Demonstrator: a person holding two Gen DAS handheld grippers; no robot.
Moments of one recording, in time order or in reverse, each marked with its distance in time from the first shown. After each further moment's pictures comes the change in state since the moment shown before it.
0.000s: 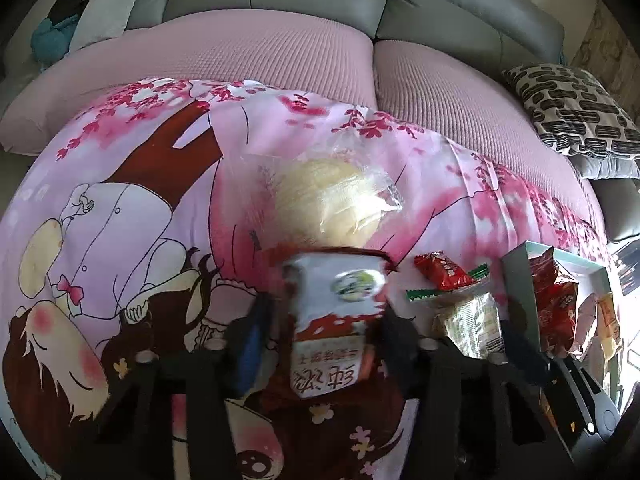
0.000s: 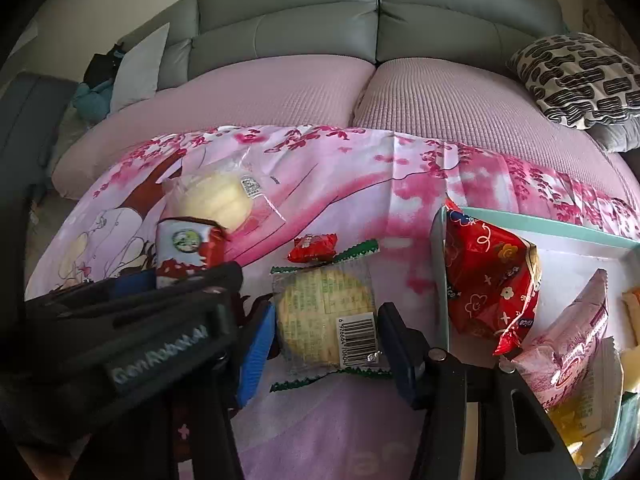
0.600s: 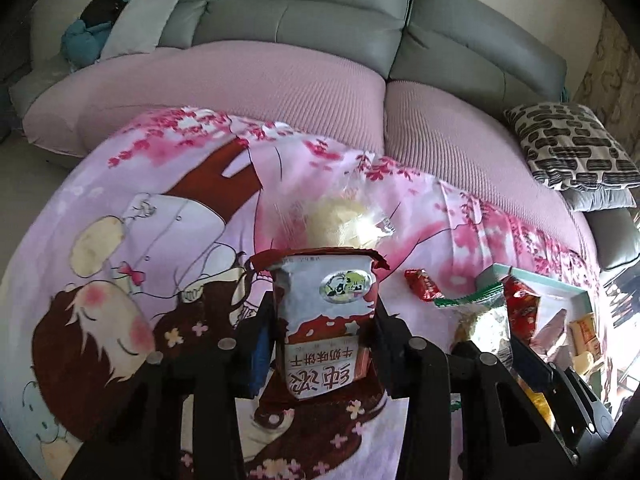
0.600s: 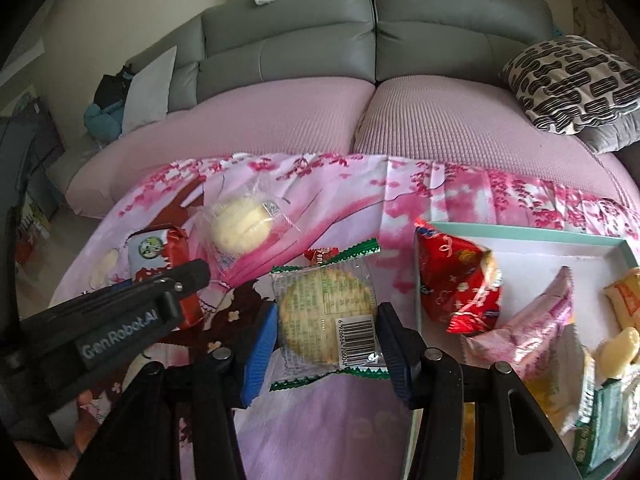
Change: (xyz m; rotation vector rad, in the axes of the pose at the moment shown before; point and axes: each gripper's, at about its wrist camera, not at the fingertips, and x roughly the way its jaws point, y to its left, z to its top) left arm -0.063 0.003 -0.013 -0.066 -0.122 0.025; right arm -0.050 -0.007 -0.003 0.036 -0.075 0.046
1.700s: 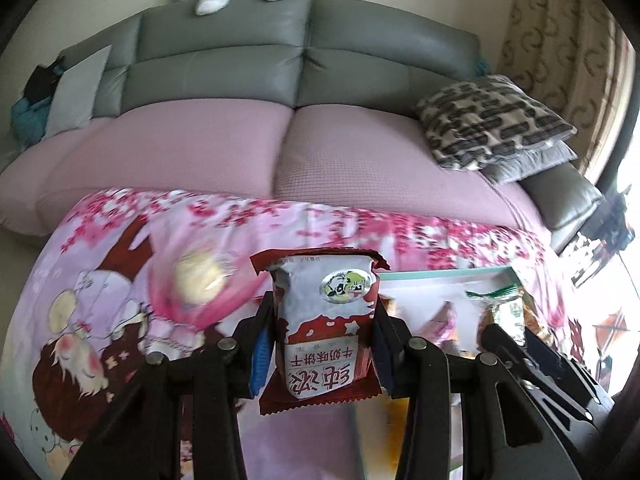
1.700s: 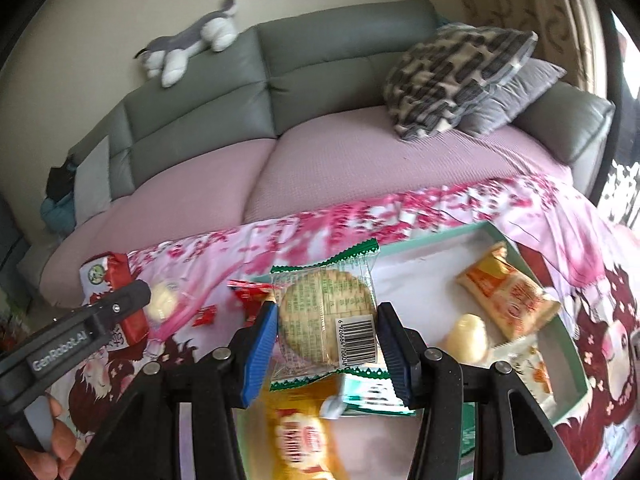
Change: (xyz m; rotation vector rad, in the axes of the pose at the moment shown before) left arm -0.058 -0.128 0.001 0.235 -0.087 -0.129; right arm -0.098 -0.132 -0.004 0.277 -0.138 -0.146
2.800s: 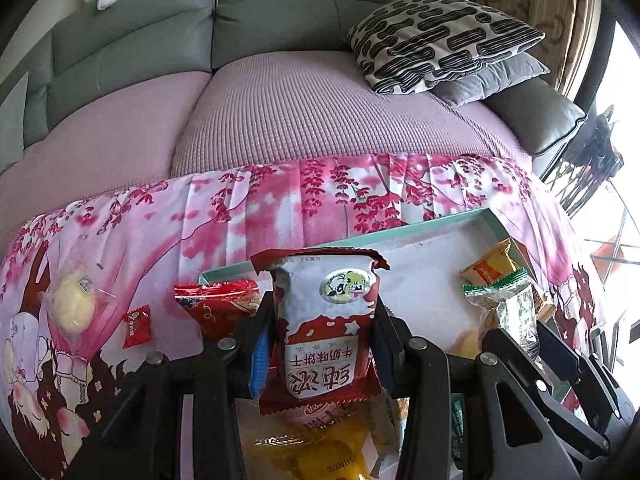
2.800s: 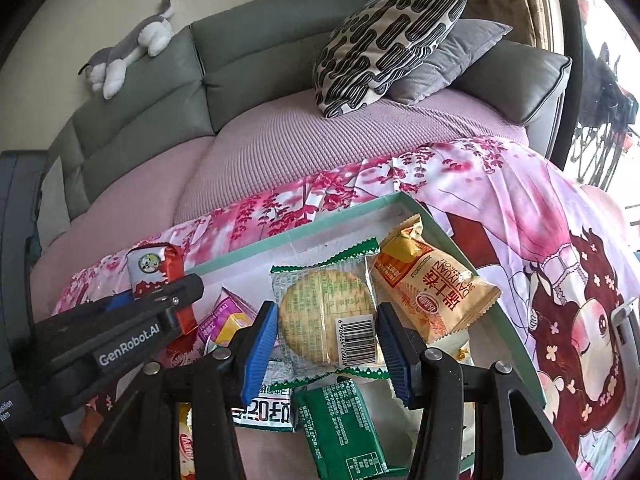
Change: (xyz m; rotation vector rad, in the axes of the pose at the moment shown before) left arm 0.095 -0.098 -0.007 0.184 0.174 -0.069; right arm 0.025 -0.074 0.000 0.090 0.053 -0.106
